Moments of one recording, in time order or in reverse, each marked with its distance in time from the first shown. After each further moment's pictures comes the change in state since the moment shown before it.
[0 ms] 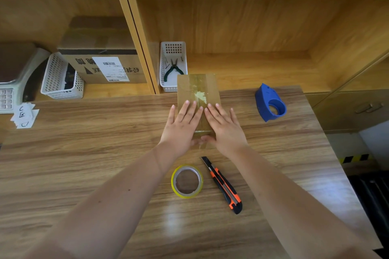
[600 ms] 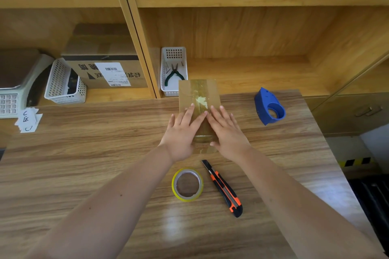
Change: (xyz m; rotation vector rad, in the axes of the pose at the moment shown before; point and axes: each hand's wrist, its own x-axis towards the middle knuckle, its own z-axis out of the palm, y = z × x) left_hand -0.008 -0.001 -0.013 -0.232 0.026 0.039; right_hand -0.005 0.000 -0.021 0.127 -0.124 0.010
